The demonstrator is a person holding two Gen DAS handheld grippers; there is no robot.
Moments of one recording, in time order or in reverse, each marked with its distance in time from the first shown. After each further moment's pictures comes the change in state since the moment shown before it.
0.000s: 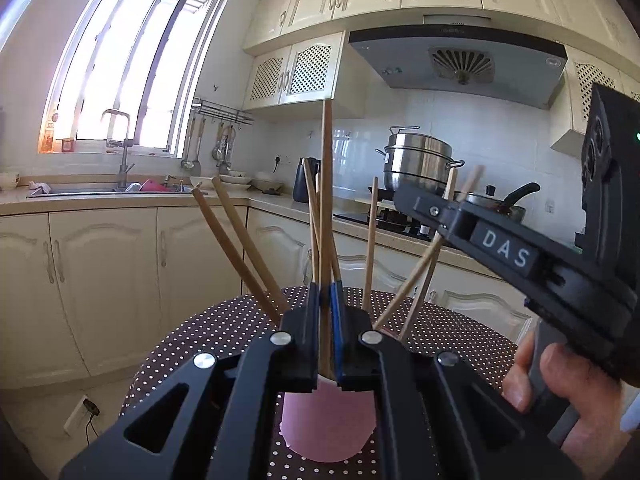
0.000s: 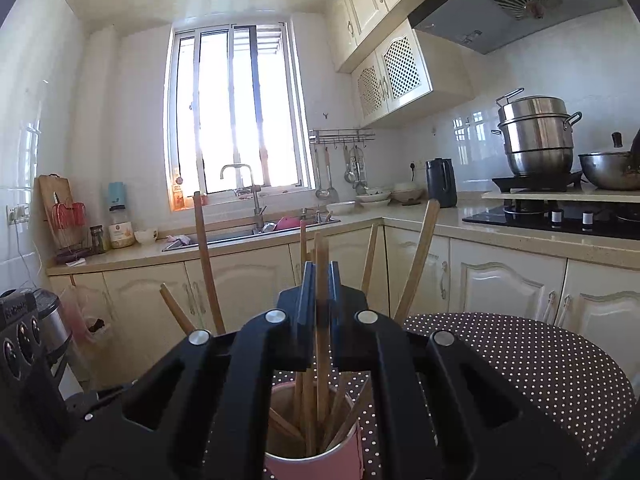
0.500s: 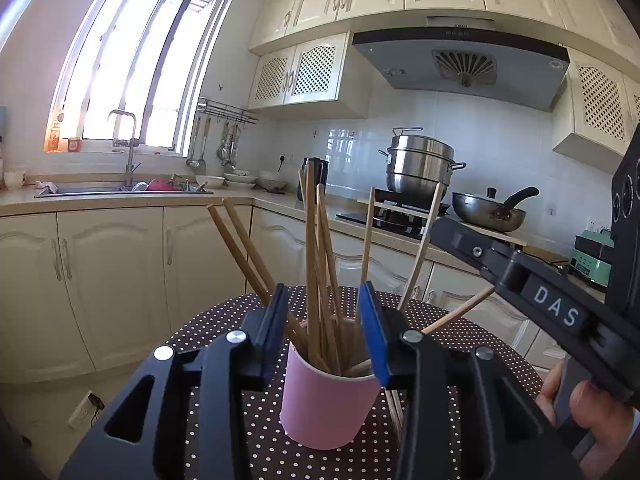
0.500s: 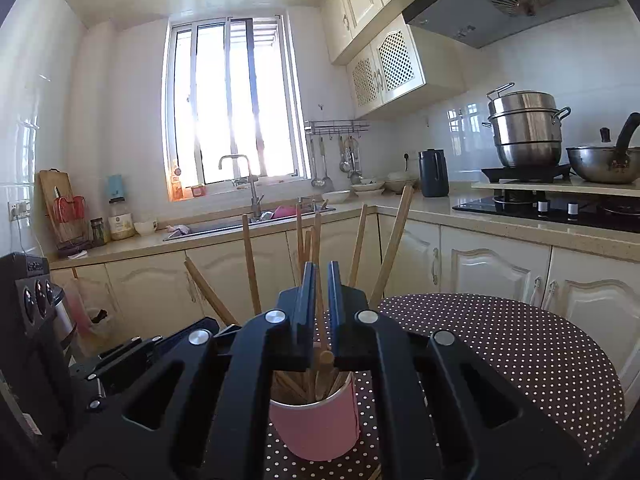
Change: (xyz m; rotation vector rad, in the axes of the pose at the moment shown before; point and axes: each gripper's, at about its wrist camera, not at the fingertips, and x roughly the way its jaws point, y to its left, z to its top) left arm -0.025 -0.007 0.011 -0.001 0.001 0.023; right arm -0.046 0.009 0.001 -0.005 0.021 -0.029
